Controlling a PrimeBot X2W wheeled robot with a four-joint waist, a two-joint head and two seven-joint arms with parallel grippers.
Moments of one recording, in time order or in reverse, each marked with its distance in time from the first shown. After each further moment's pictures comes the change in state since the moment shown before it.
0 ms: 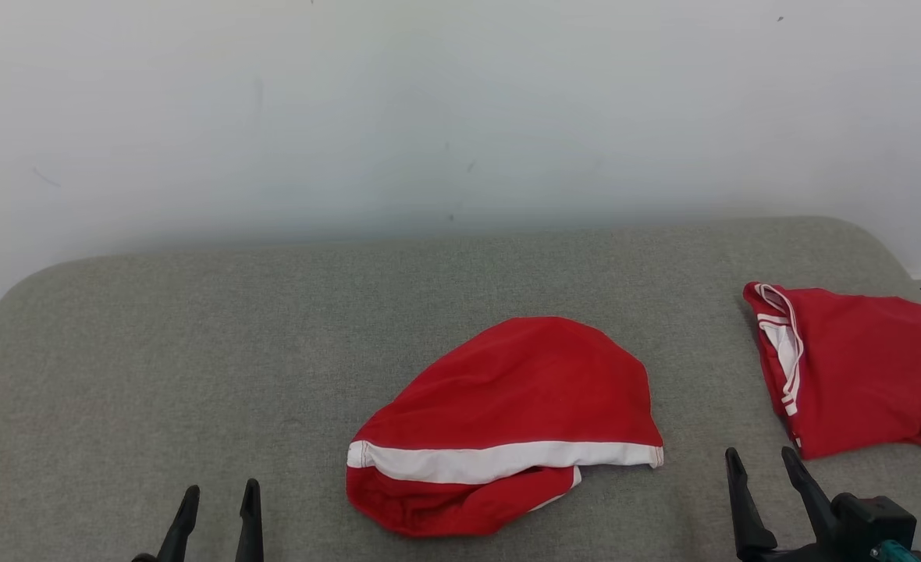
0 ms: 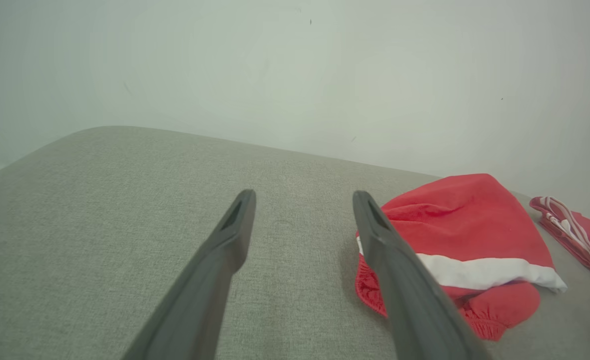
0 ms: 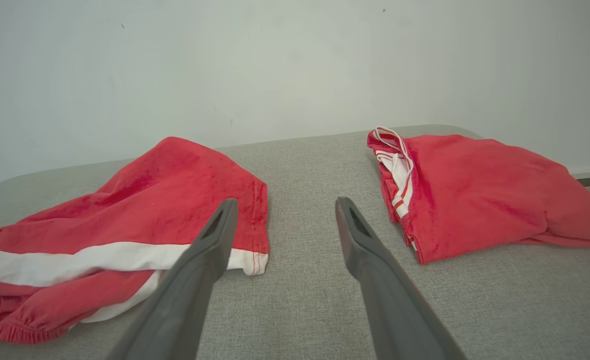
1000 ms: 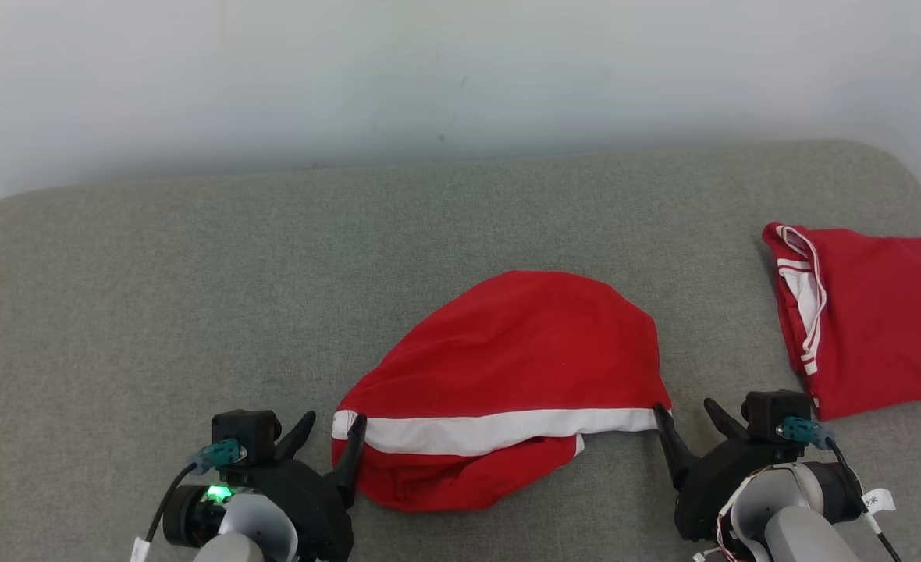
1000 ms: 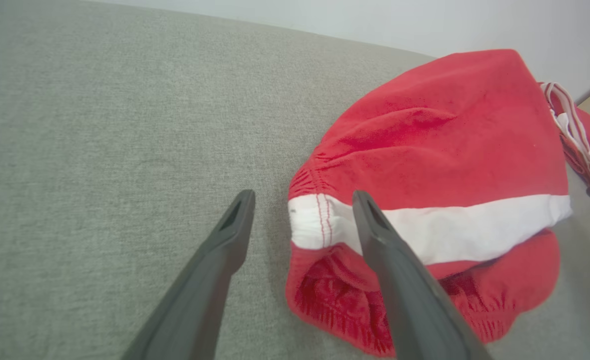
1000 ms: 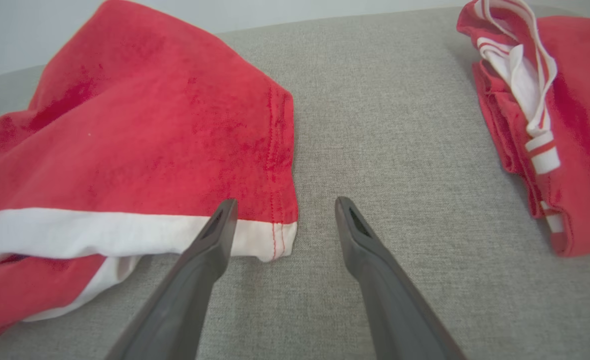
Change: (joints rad) left arm -0.411 0.005 -0.246 0.403 -0.113 -0.007 0.241; right arm -0.325 0.010 0.107 0.325 0.026 0.000 0.206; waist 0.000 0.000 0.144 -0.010
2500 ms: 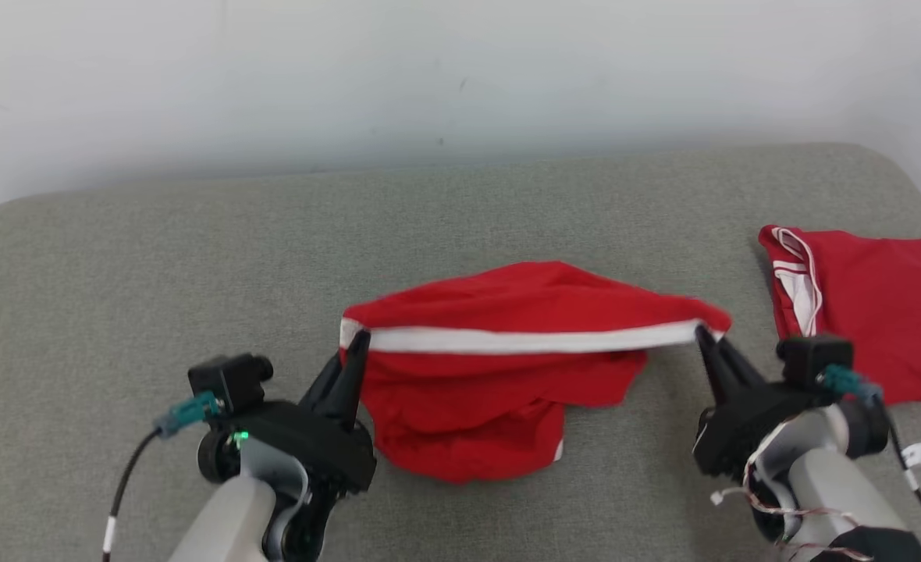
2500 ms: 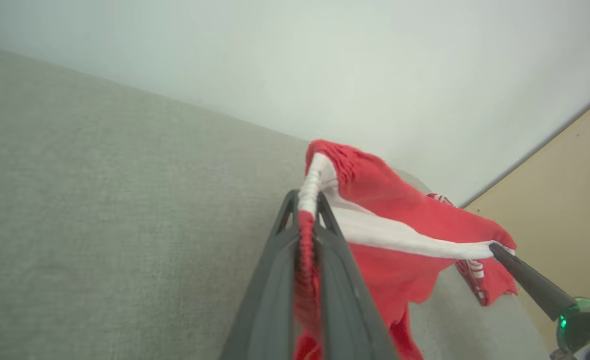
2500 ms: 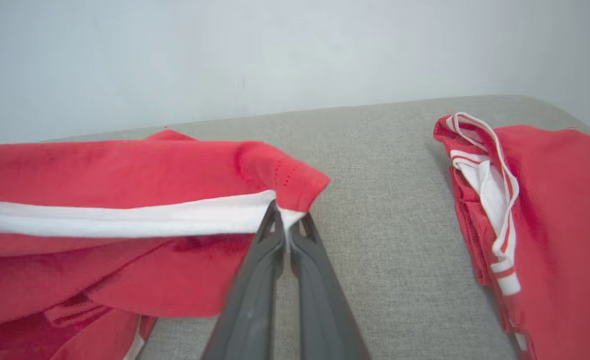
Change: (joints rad) left arm -0.100 0.021 -0.133 -0.047 -0.347 0.000 -0.131; right arm -0.108 -0.063 0.066 0.020 0.097 0.000 -0.099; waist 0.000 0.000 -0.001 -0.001
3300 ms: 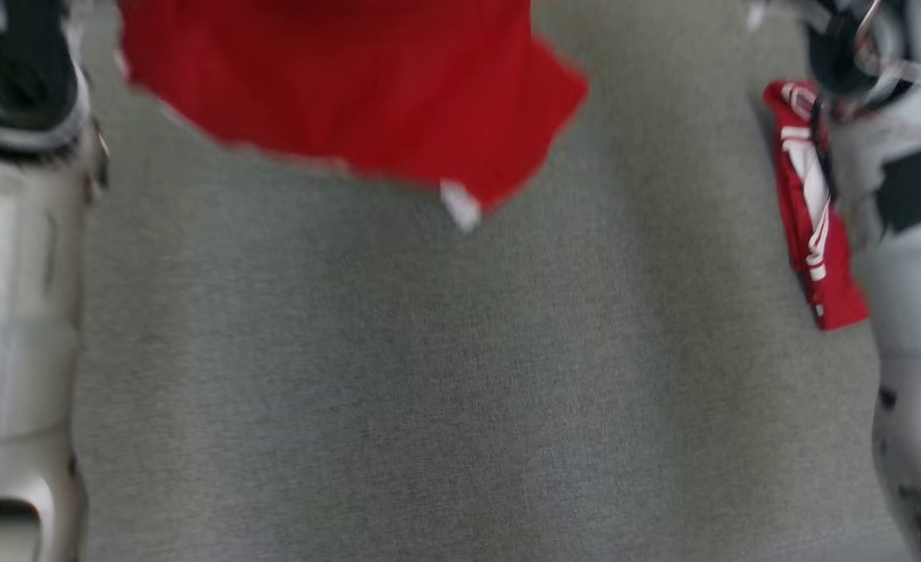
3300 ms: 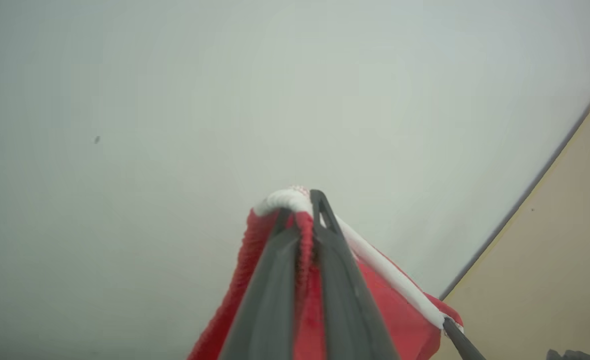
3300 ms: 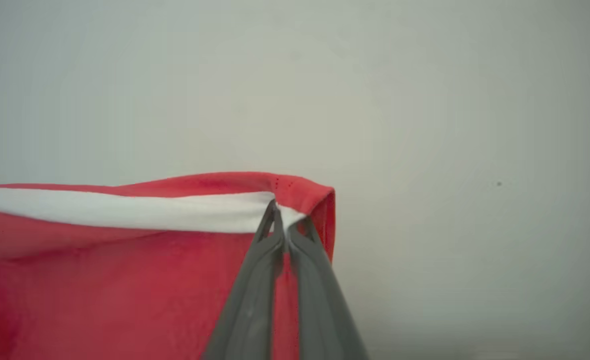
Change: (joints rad) left arm -0.728 0.125 0.210 -0.153 -0.304 0.054 0.125; right arm -0.799 0.023 0.001 -0.085 0.137 0.000 0.160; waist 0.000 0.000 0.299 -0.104
